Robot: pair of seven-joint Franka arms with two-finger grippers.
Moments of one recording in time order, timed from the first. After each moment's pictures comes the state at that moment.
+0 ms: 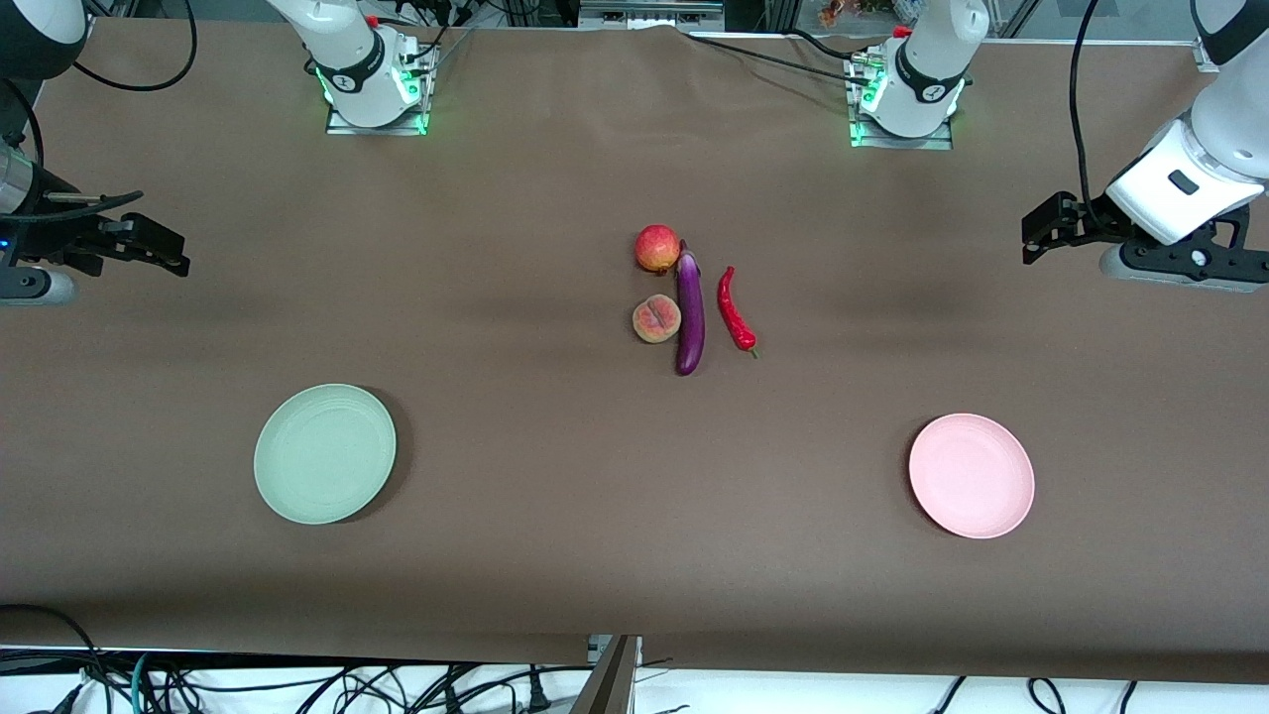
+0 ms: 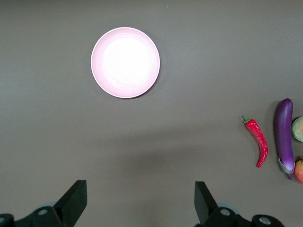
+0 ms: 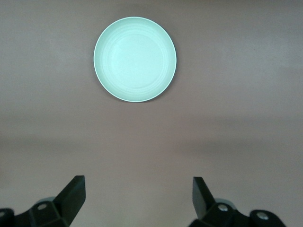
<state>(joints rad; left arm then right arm) -0.08 0.00 -0.02 -1.67 0.02 1.64 0.02 -0.11 0.09 0.13 -1.56 -0.04 1.59 0.00</state>
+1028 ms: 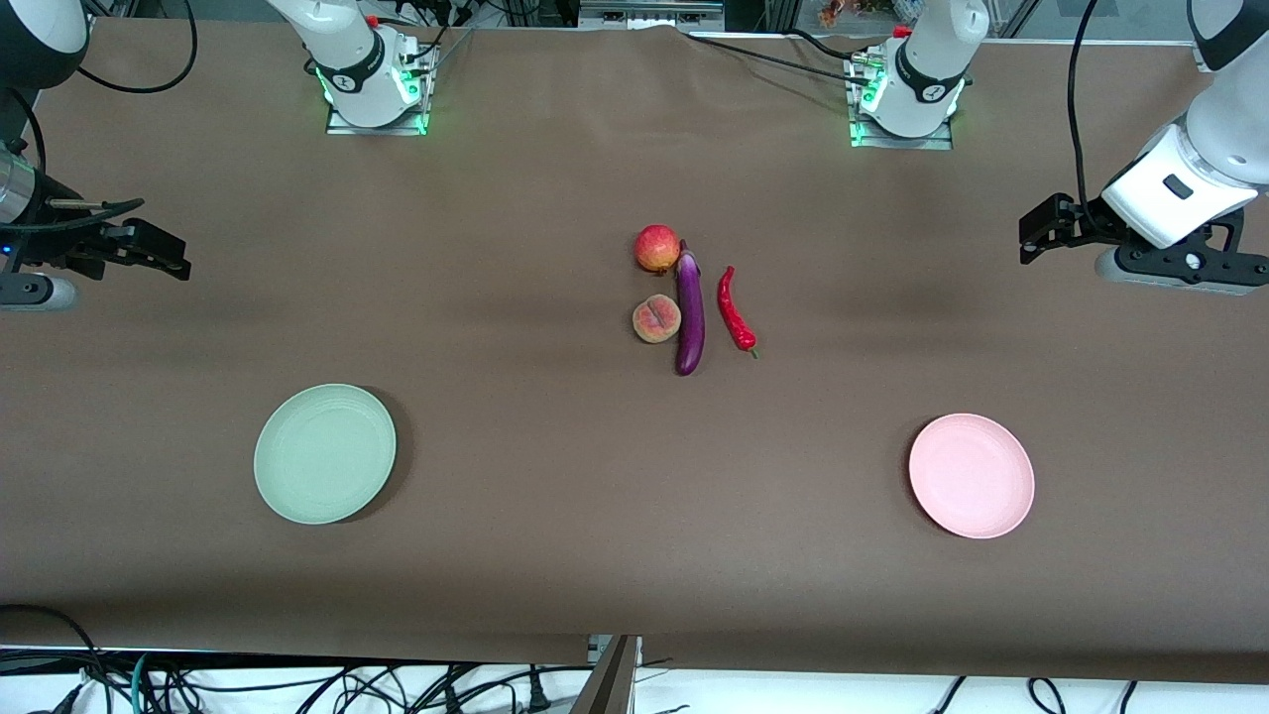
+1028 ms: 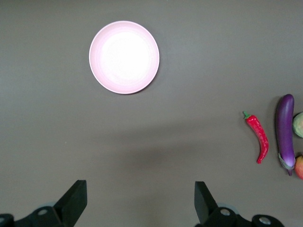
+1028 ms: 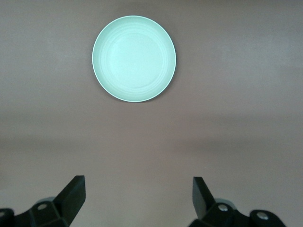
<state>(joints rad) -0.08 0.00 -0.02 -1.67 0.02 1.61 0.02 -0.11 0.10 0.13 -1.56 -0.04 1.60 0.00</state>
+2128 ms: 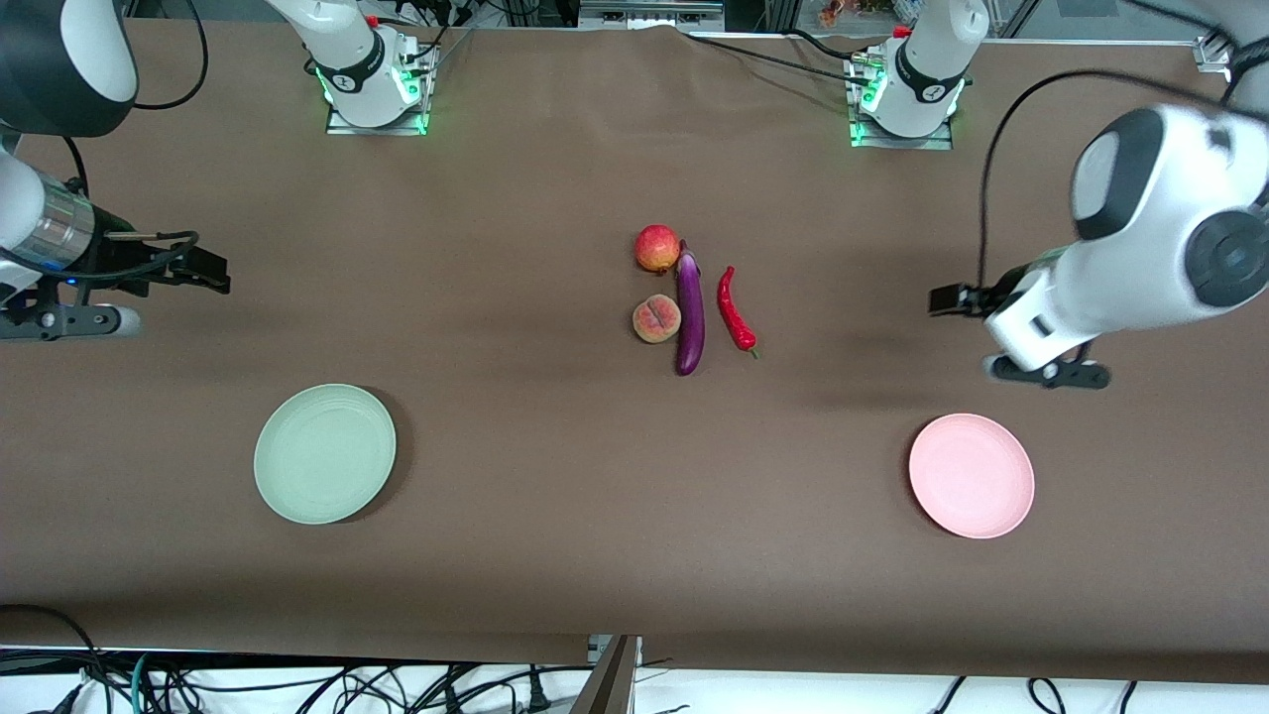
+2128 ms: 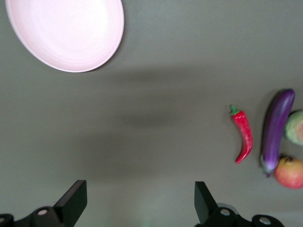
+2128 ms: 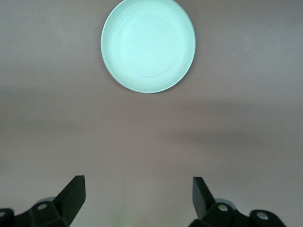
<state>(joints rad) -0.15 0.34 -0.02 -1.56 -0.09 1.61 -0.14 -0.06 0.17 0.13 -1.56 -0.04 1.57 0.00</state>
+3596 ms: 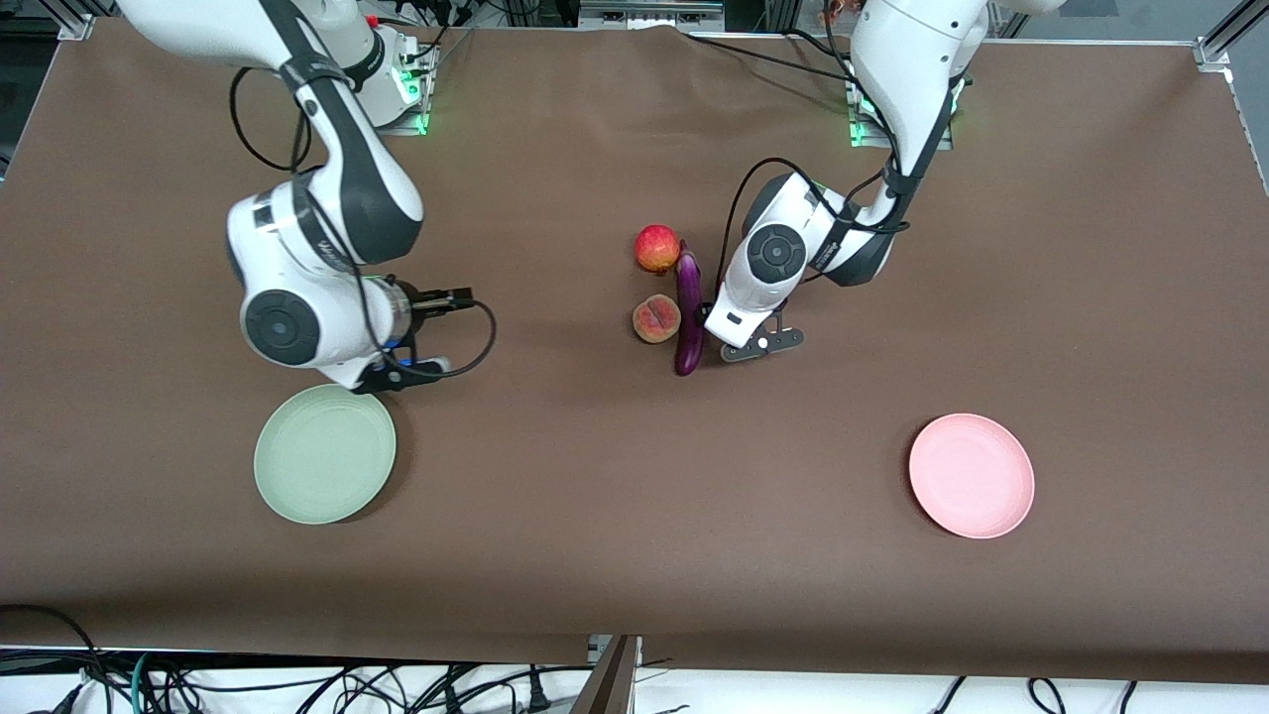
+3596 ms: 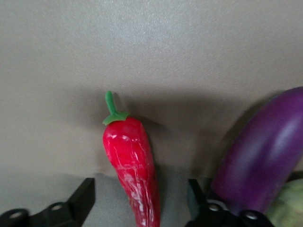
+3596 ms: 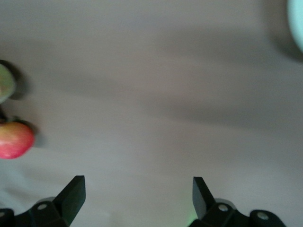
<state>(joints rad) -0.58 0.57 -0.05 -1.97 -0.15 2.40 -0.77 0.27 0.49 0.14 -1.56 0.19 1.65 0.23</state>
